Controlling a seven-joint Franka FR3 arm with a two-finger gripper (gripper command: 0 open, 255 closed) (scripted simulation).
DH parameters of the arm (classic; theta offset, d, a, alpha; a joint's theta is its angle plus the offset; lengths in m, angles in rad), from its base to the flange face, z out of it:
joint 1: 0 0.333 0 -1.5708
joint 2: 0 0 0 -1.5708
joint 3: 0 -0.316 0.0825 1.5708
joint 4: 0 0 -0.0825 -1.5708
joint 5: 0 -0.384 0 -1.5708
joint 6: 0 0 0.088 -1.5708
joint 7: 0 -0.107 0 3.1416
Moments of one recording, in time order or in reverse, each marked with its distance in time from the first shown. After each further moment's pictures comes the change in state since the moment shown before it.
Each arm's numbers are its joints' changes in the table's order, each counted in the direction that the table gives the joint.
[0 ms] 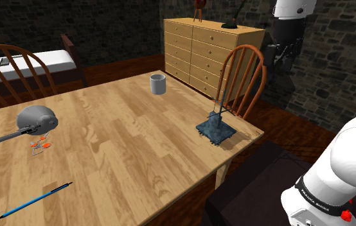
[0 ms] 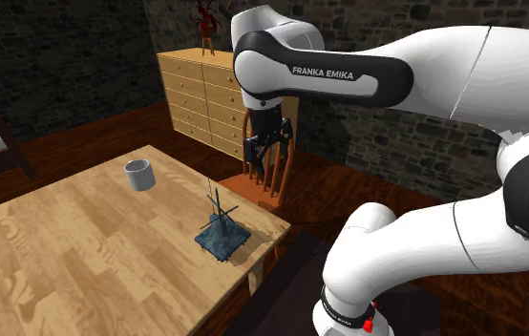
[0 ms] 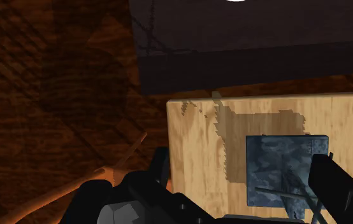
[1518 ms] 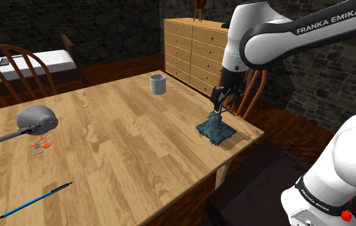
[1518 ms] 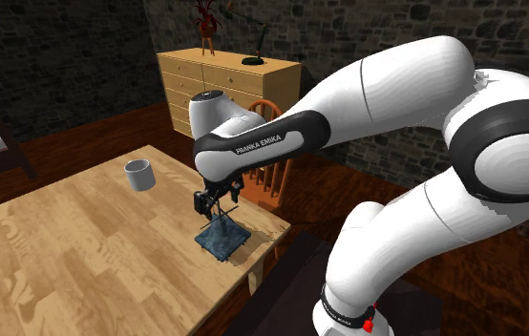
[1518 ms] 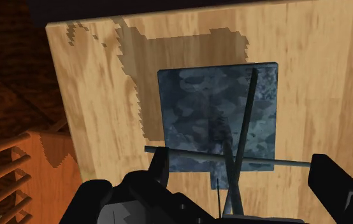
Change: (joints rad) arm 0.073 0.253 -0.129 0.242 -0.126 0.646 -0.187
